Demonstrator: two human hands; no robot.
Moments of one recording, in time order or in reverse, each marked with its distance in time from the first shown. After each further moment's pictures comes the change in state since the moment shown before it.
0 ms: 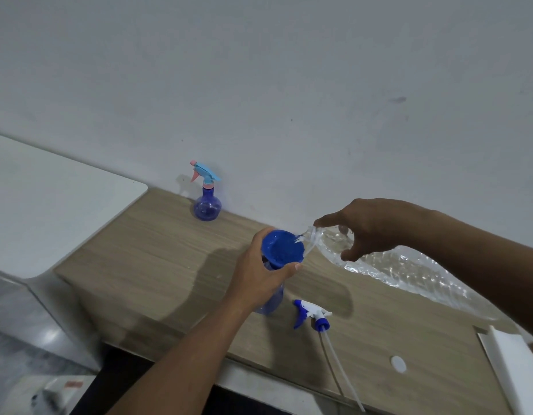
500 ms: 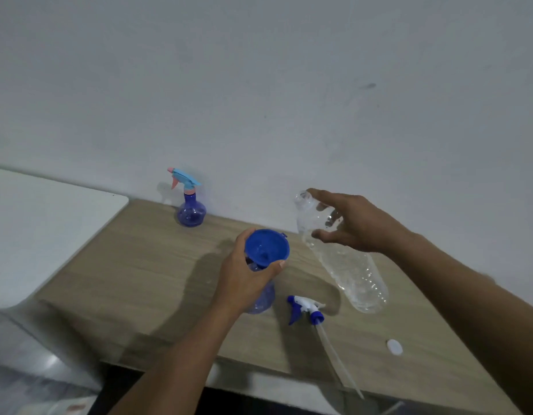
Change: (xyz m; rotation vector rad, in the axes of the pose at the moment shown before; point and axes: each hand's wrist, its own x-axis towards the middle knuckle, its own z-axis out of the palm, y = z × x) left_hand 0.001 -0.001 0.001 0.014 0.039 -0.022; right_hand -0.001 0.012 0.058 0.595 0.487 0.057
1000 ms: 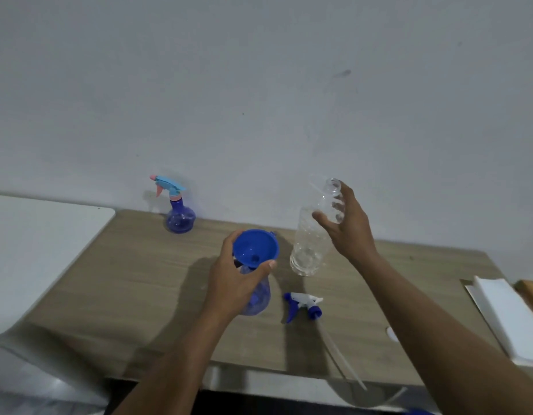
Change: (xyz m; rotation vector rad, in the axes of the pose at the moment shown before) left_hand 0.002 -0.003 0.000 0.019 -0.011 0.010; right_hand -0.002 0.044 0.075 0.542 0.570 0.313
